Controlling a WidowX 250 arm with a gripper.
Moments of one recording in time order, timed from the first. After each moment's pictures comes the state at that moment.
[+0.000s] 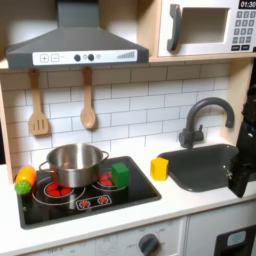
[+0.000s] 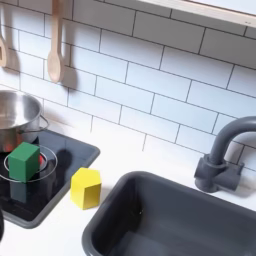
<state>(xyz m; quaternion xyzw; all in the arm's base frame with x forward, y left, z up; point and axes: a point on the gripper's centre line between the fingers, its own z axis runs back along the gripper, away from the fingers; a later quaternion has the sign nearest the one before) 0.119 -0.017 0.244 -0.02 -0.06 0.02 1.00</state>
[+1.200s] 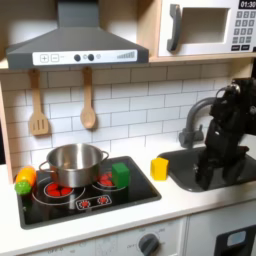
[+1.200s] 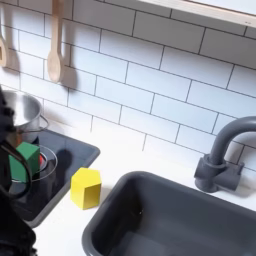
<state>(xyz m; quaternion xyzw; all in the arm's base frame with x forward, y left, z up) 0.172 0.007 0.228 0.02 -0.08 0.02 1.00</state>
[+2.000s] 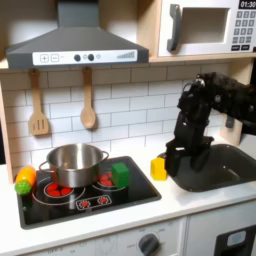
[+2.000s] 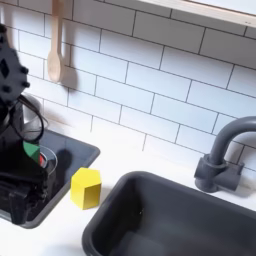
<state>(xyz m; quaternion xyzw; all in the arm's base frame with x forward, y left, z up) 0.228 0.034 0.226 0.03 -0.09 0.04 0.99</state>
